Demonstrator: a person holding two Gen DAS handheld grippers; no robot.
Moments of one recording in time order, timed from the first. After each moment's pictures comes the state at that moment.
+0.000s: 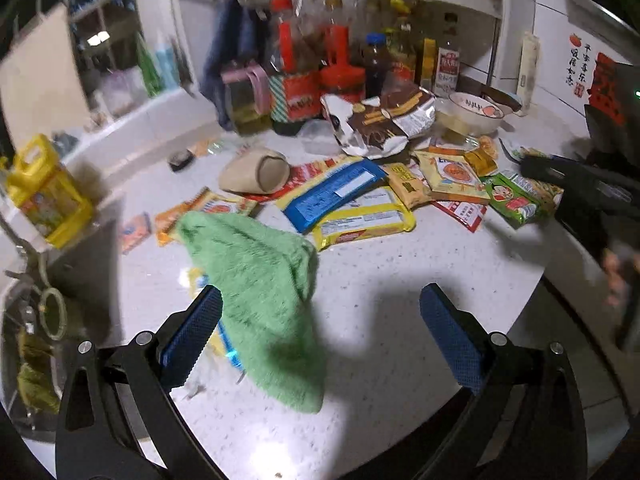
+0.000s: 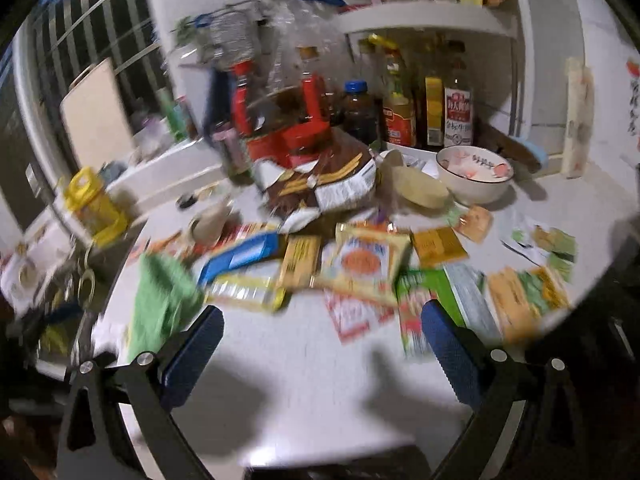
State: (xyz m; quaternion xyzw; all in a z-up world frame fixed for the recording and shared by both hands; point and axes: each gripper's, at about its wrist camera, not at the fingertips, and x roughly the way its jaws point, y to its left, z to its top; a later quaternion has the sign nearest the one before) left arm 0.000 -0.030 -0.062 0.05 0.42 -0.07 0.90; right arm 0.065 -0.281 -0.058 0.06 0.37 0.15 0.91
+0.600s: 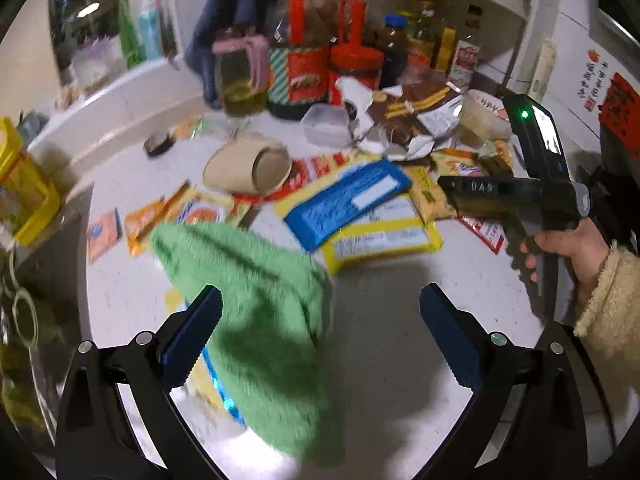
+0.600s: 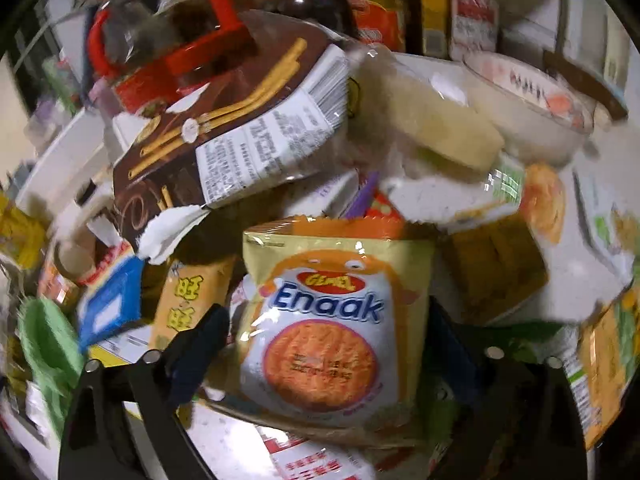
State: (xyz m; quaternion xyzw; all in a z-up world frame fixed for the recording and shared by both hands) left arm 0.052 -0.007 -0.082 0.02 0.43 -0.10 0.90; right arm 0.204 -0.251 -0.161 0.04 0.48 0.08 0.87
